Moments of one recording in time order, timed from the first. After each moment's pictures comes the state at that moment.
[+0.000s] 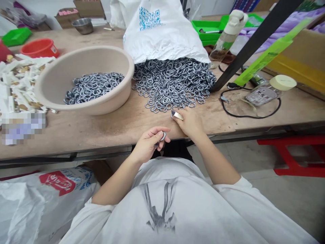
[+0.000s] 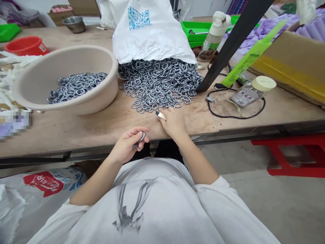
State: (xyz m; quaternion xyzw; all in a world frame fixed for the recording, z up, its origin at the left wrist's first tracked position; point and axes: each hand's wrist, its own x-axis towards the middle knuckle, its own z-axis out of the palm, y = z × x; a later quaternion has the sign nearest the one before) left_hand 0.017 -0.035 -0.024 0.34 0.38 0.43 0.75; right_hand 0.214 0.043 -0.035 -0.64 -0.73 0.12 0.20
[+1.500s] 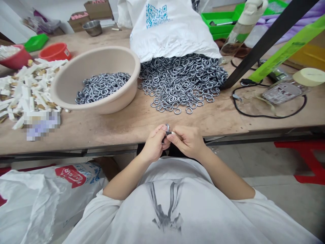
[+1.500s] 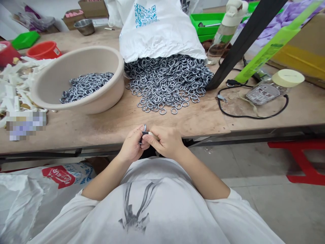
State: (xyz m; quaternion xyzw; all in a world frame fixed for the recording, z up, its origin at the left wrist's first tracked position) left_hand 0.034 -0.036 -0.020 0.30 0.38 0.48 0.73; right_hand 0.186 -0.018 -0.019 -0.39 -0.81 0.24 0.36
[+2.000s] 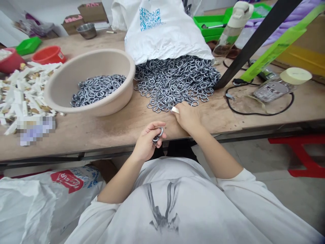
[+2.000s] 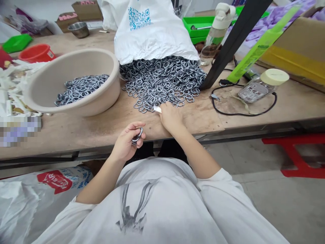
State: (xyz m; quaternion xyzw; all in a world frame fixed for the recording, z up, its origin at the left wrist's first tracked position) left_hand 0.015 -0.029 -0.015 0.32 0.42 0.48 0.71; right_hand 0.191 0.058 -0.032 -0.64 -0.75 0.06 0.12
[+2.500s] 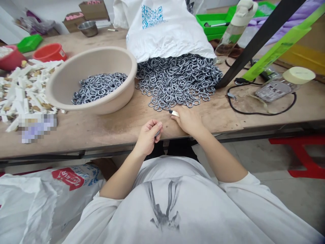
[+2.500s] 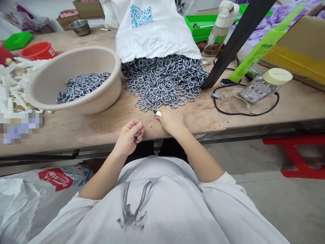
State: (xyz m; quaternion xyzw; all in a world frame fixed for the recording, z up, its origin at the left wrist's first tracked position) left_hand 0.018 -0.018 -0.027 0.35 0.45 0.50 0.65; right_hand 0.191 0.045 -0.031 -0.63 -0.76 0.10 0.08
